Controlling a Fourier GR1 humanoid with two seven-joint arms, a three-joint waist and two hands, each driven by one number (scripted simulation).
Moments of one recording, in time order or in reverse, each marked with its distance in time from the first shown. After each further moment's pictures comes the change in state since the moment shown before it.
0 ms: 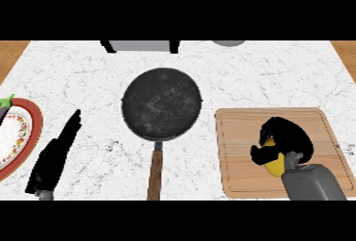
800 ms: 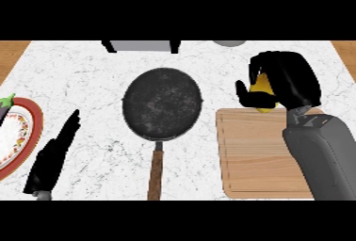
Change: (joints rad) left arm 0.004 -0.006 0.017 -0.006 -0.006 -0.017 0.000; right arm -0.370 -0.075 0.007 -0.015 0.098 -0.269 -0.392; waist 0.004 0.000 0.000
